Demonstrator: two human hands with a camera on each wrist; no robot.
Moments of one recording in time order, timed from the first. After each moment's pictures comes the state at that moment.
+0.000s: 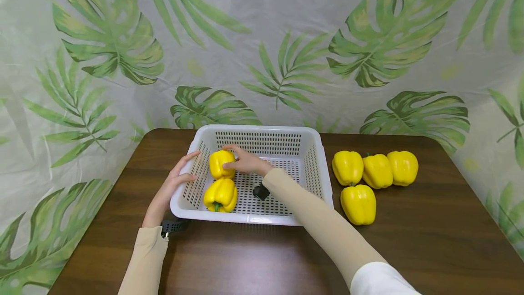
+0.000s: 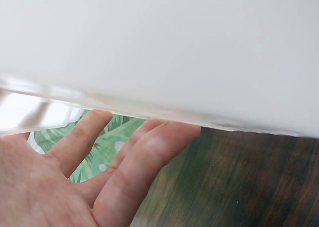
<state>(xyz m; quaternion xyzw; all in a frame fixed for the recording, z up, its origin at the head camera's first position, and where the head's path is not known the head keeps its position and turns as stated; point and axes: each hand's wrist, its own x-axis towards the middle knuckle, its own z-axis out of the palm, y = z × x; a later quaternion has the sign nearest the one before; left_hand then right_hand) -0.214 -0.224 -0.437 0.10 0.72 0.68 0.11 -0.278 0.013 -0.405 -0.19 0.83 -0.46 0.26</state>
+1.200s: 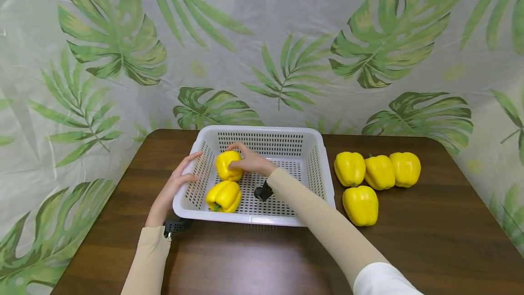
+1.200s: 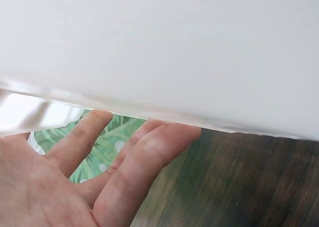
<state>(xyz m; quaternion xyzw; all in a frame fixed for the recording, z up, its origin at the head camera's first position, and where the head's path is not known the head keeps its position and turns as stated) -0.215 -0.224 -0.439 0.10 0.72 0.68 0.11 -0.281 0.018 -0.406 -0.16 0.80 -0.51 0.26</state>
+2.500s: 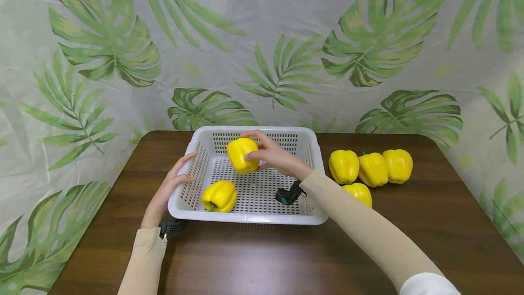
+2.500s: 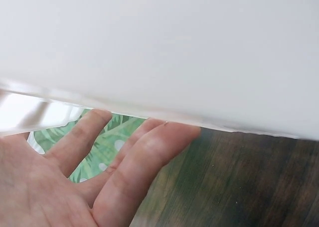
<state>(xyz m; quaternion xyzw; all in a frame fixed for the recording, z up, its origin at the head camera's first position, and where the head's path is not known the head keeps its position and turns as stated) -0.215 -0.223 -0.439 0.11 0.72 0.68 0.10 -0.253 0.081 -0.360 -0.16 0.73 -0.62 0.23</state>
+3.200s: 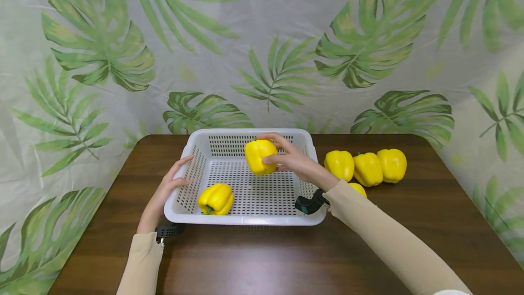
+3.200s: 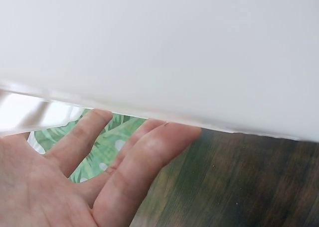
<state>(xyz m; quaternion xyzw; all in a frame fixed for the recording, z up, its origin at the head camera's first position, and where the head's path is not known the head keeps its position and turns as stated) -0.213 -0.222 -0.439 0.12 0.72 0.68 0.11 -0.232 0.131 -0.352 -0.15 0.75 -0.62 0.19</state>
